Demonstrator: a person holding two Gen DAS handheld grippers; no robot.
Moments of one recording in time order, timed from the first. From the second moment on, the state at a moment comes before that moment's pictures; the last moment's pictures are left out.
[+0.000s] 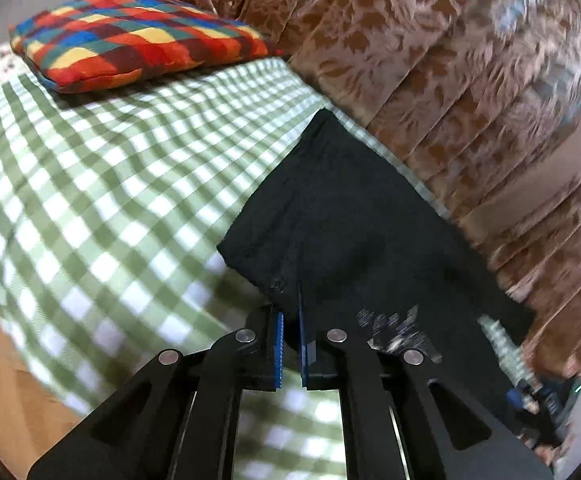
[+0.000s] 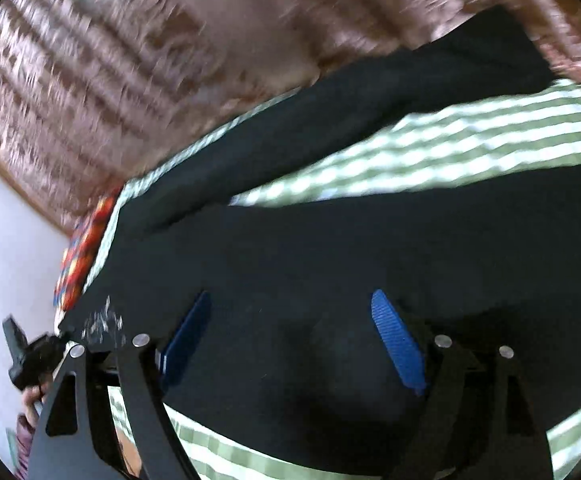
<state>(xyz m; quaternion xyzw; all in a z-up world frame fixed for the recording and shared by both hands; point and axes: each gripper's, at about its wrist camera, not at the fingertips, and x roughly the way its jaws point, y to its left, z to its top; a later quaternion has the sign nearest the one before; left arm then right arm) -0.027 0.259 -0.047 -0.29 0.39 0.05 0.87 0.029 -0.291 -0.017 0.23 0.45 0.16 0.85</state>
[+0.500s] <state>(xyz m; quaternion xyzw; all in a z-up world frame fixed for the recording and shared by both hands) -0.006 0.274 -0.010 -0.24 0.38 0.09 0.89 0.028 -0.276 -0.044 0.20 0.45 0.17 0.85</state>
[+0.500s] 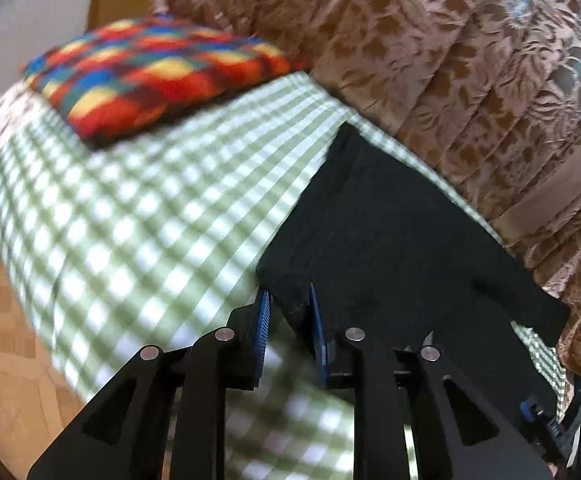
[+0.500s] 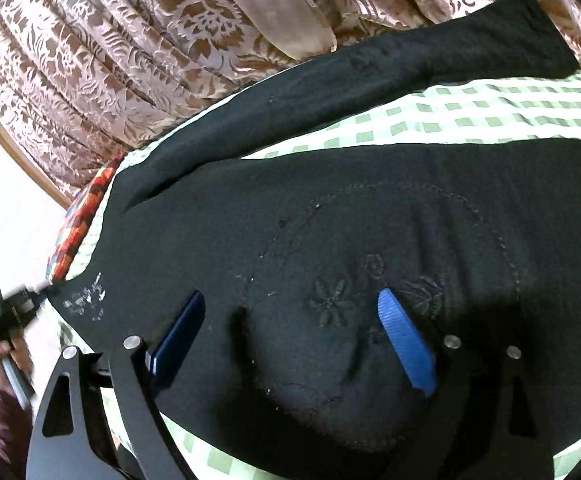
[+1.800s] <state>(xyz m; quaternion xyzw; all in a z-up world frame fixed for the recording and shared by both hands) 0.340 0.316 -0.047 -0.31 0.47 0.04 0.83 0.040 -0.253 -0.045 0.13 0.49 0.16 0.85</state>
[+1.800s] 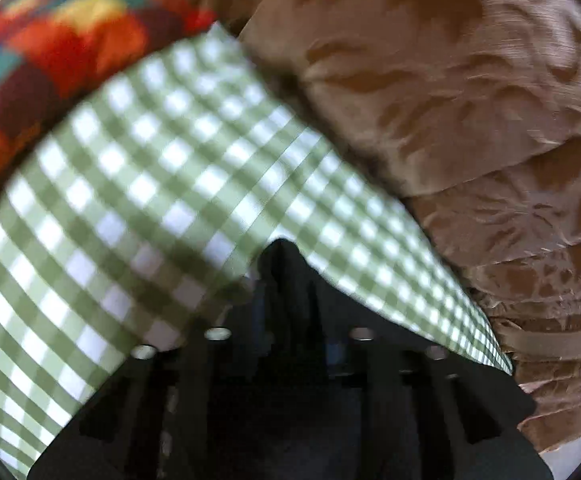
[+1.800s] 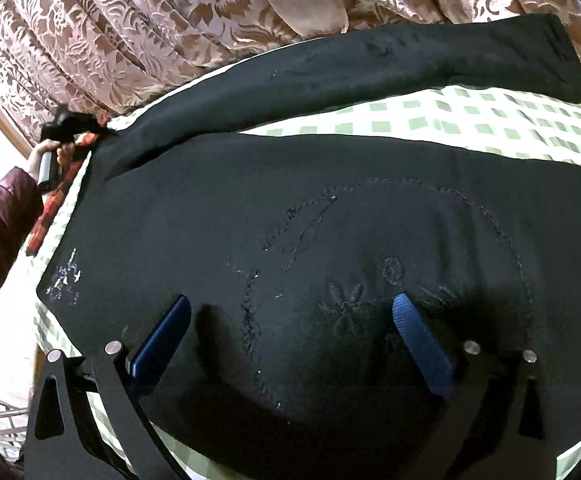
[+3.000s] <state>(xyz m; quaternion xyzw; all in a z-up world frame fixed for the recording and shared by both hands) -0.005 0.190 -0.009 -0.06 0.36 -0.22 0.90 0.259 -0.257 0.003 0.33 0.48 0.19 0.79</state>
